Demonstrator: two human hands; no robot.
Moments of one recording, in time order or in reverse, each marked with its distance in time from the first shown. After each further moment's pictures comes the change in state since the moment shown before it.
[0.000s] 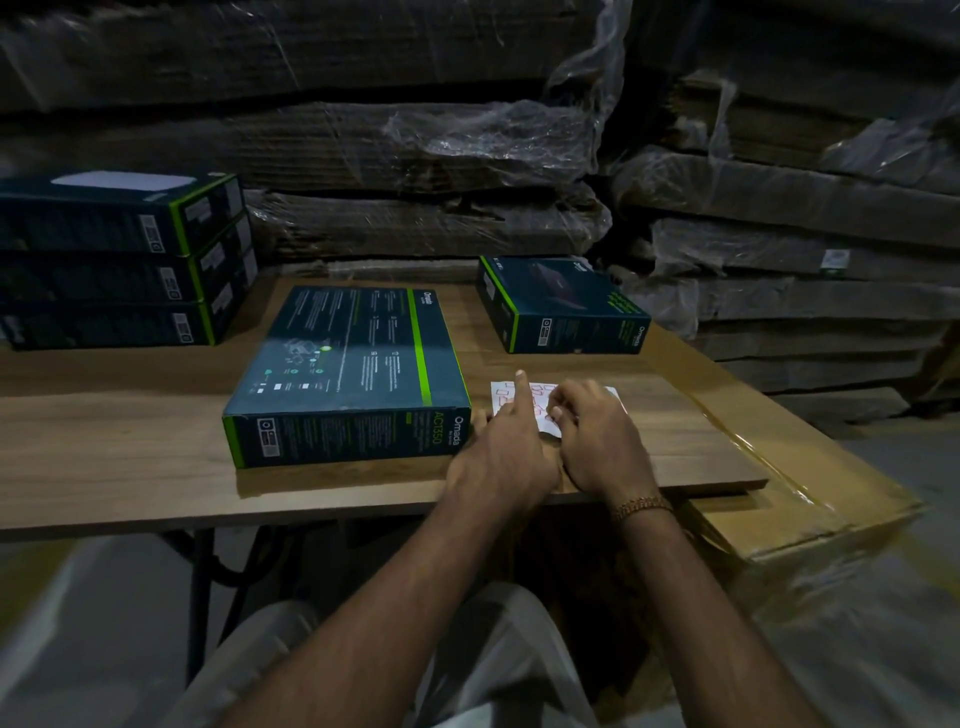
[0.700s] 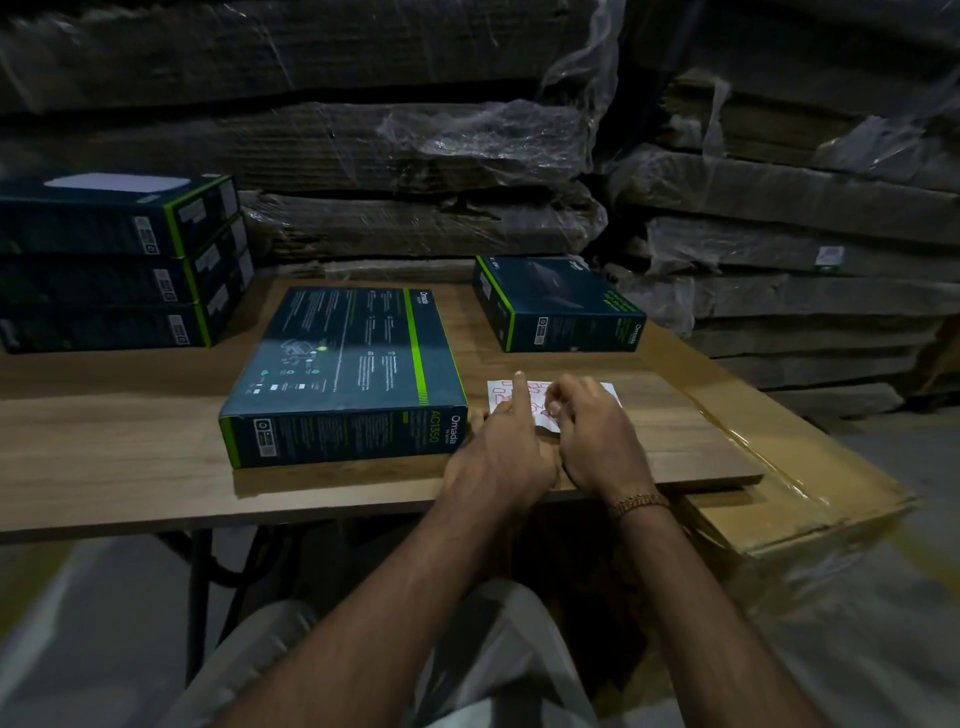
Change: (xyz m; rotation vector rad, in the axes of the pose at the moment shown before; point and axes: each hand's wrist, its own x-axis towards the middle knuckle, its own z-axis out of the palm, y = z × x) left_hand -0.008 0.007 -0.008 0.021 -0.001 -0.007; right_hand -0.001 -0.004 -0.004 0.005 -0.008 -0.007
